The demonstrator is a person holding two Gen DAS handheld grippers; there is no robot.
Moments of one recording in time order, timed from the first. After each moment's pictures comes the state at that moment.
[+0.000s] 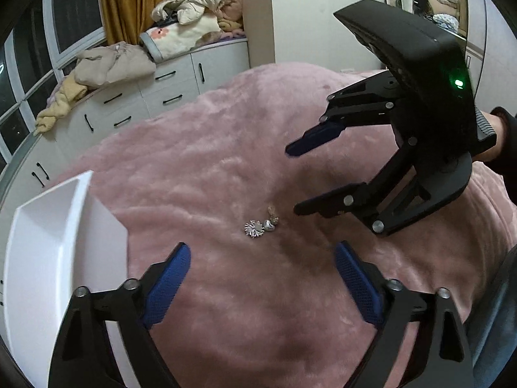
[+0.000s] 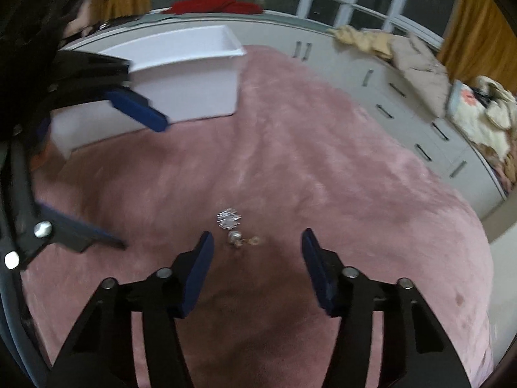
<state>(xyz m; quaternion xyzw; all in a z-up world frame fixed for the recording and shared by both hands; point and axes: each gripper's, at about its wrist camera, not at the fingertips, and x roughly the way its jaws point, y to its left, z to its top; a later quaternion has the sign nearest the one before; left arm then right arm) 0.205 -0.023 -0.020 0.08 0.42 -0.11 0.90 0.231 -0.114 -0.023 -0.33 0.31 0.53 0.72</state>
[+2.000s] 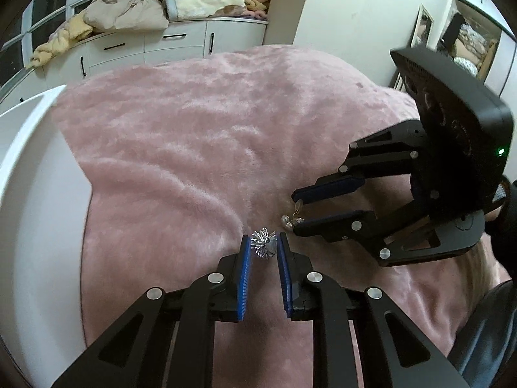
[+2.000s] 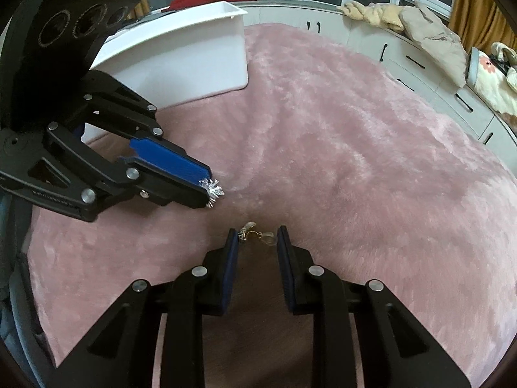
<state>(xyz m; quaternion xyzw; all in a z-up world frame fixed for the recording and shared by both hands) 0.237 0.016 -0.062 -0.06 0.45 -0.12 0.88 0.243 -0.103 -0.062 -0.28 0.37 0.54 0.70</state>
